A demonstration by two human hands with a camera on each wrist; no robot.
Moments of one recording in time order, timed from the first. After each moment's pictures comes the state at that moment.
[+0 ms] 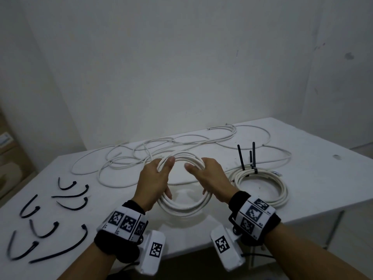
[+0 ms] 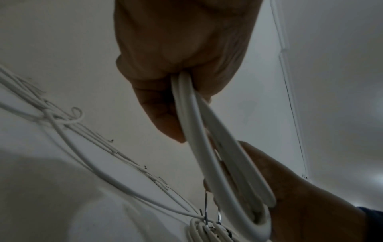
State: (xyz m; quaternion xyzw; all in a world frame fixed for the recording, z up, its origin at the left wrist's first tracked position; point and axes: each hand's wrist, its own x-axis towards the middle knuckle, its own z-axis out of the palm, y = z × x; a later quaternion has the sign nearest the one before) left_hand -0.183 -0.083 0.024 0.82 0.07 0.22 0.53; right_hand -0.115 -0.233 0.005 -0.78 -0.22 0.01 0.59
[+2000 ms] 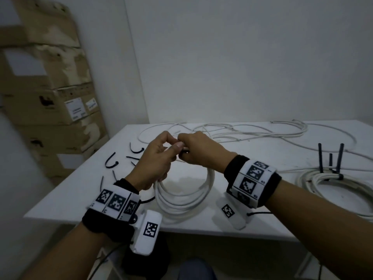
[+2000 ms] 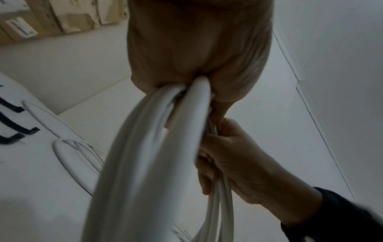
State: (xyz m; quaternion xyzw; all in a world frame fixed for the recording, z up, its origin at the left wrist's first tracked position) left_hand -0.291 0.031 0.053 0.79 0.09 0.23 0.57; right_hand -0.185 -0.073 0.070 -0.80 -0.56 -0.07 0.20
